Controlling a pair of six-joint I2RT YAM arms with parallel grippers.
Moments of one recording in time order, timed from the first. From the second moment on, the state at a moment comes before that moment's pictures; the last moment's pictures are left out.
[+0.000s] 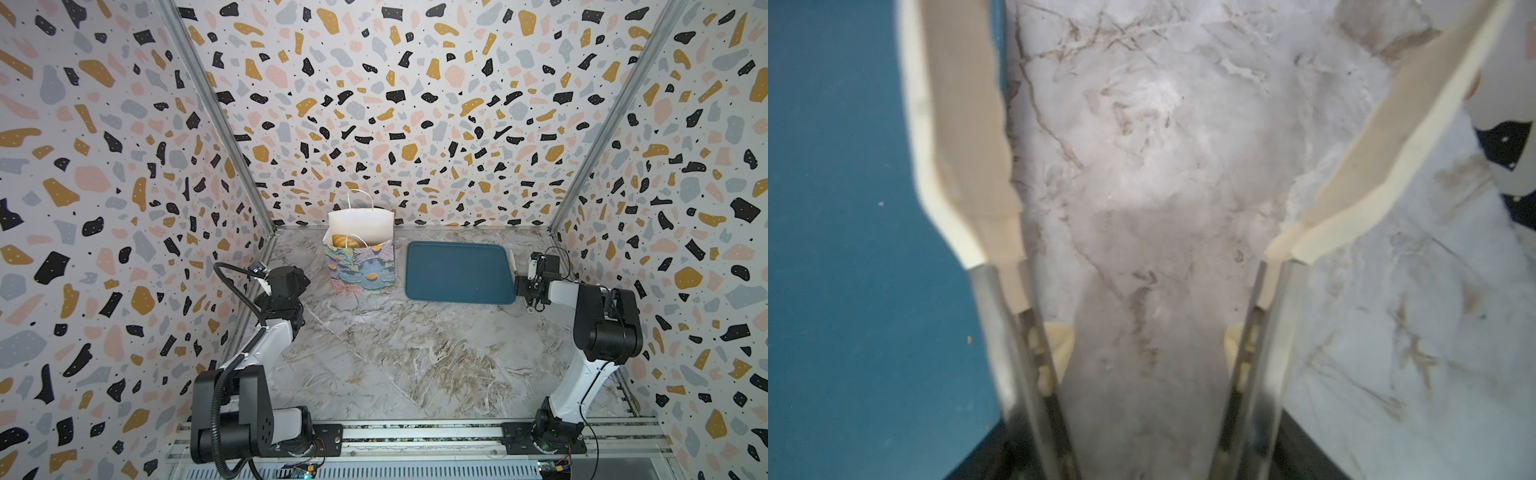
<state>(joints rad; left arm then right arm) 0.10 1.31 0.68 0.14 -0.40 -0.53 -0.14 1.90 1.06 -0.04 0.01 -0.01</state>
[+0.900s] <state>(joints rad) 0.10 1.17 0.27 0.59 -0.41 -0.34 -0.11 1.21 0.49 0.29 -0.03 0.11</state>
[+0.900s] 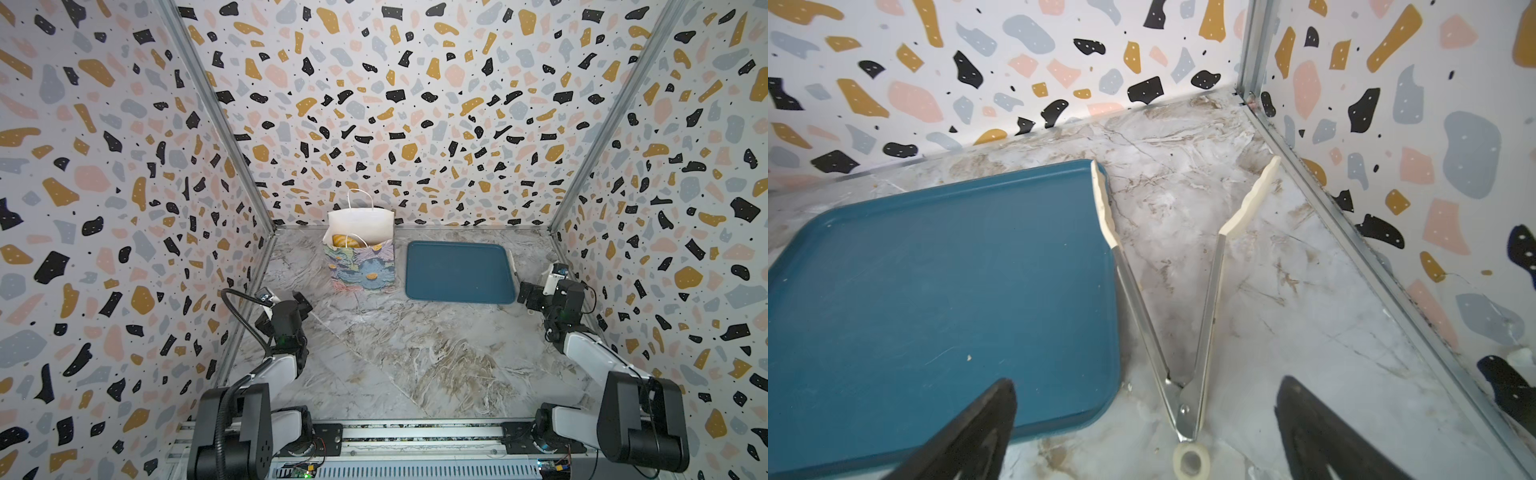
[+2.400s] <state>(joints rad) -0.04 1.40 0.11 1.14 -0.36 -0.08 0.07 1.51 0.12 1.28 0.15 -0.02</state>
